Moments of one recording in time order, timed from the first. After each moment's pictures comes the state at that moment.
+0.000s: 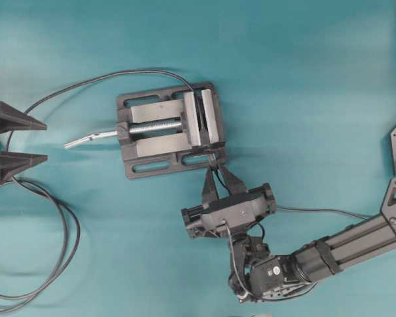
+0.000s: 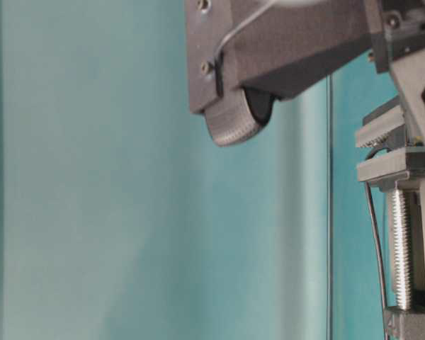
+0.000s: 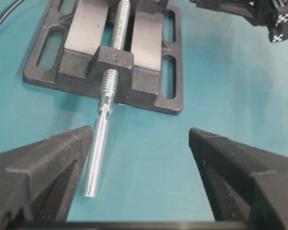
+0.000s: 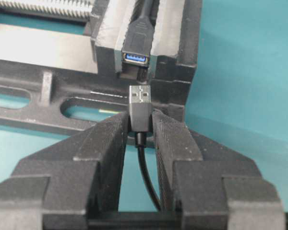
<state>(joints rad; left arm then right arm) 0.07 -1.16 1.58 -0.07 -0.09 -0.21 0.50 0.65 0.12 1.99 -1.59 -0.81</state>
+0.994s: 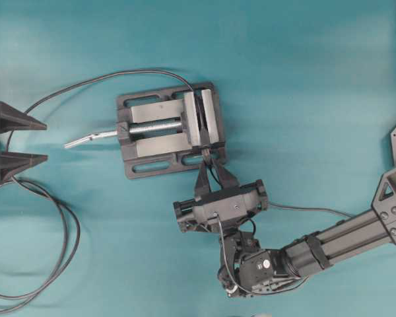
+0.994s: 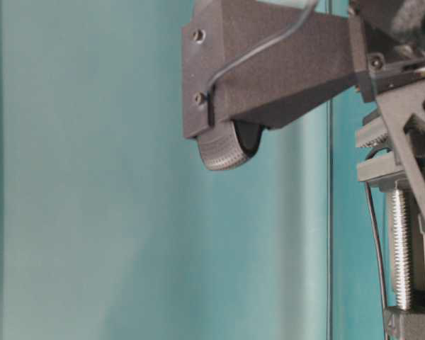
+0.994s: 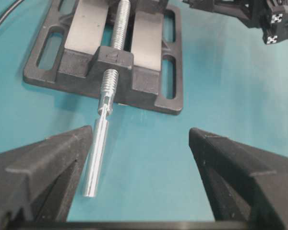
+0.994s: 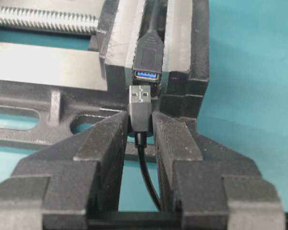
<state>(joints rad) 0.07 -1.16 1.58 -0.07 -0.09 -0.21 0.47 0.67 0.08 1.99 -1.60 -0.82</state>
